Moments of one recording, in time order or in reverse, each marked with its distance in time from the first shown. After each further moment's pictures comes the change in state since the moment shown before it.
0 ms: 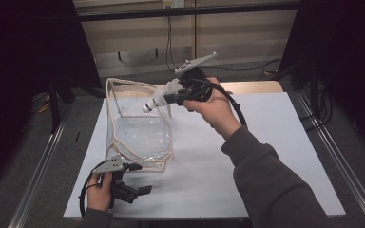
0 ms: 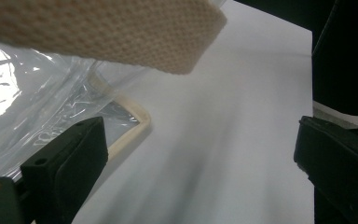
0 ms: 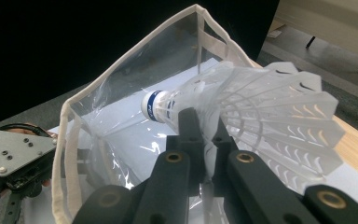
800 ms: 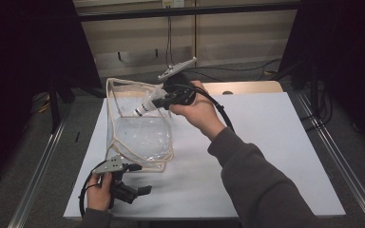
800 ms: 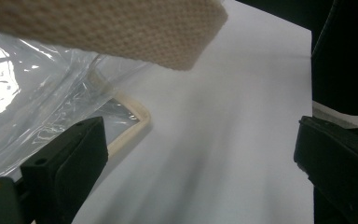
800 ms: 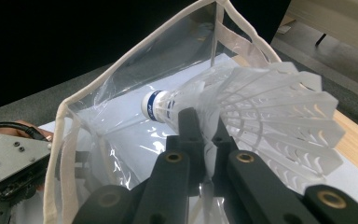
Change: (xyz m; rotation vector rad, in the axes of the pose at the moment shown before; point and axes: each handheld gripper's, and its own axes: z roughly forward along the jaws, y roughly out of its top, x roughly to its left) left arm -0.001 -0.001 0.000 -0.003 -0.010 -0.016; right arm 0.013 0.004 0.033 0.038 0.021 -0.045
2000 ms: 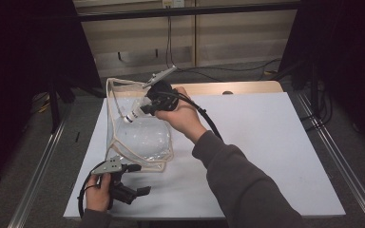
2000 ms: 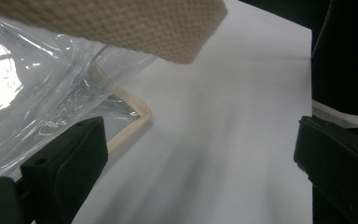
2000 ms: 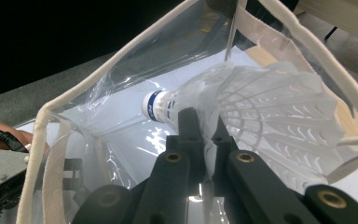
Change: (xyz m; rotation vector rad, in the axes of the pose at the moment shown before) left arm 0.000 -0.002 -0.002 0.000 0.000 -0.003; right arm 0.011 0.001 0.045 0.045 0.006 -0.026
